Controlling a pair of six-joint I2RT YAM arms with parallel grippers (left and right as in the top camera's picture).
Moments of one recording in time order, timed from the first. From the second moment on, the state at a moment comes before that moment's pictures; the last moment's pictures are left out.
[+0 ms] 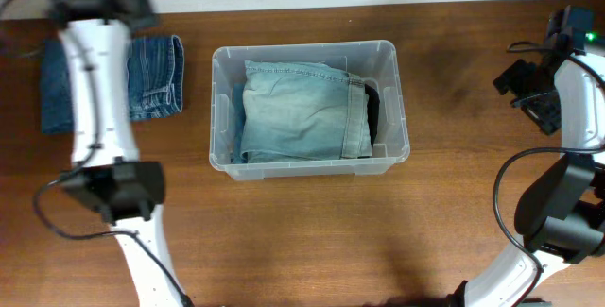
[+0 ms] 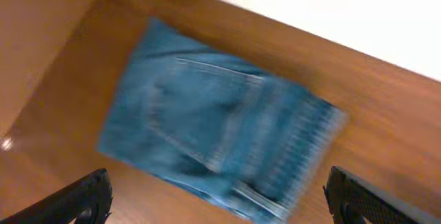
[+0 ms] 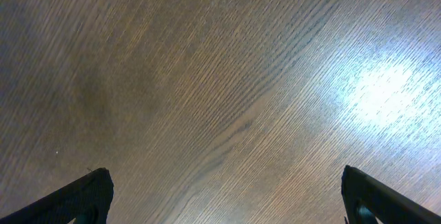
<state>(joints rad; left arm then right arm) 0.10 2.35 2.73 -1.34 -0.37 -0.24 -0.37 1.98 1.80 -1.19 0.13 0.60</state>
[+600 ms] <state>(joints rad) 0.53 2.55 2.71 -1.26 -0.11 -0.25 -0.37 1.98 1.80 -1.19 0.13 0.60</state>
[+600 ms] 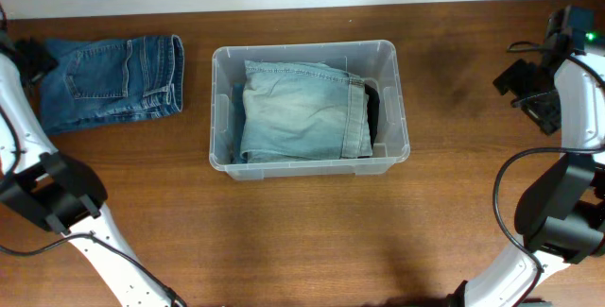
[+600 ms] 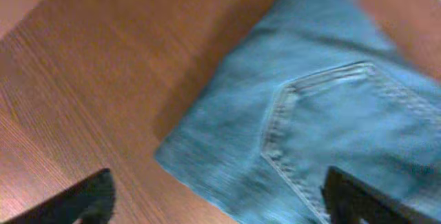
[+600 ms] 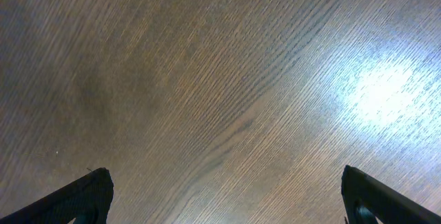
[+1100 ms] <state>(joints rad) 0.61 2.69 2.71 -1.24 -0.05 -0.13 -0.37 1.98 1.80 -1.19 0.13 0.60</state>
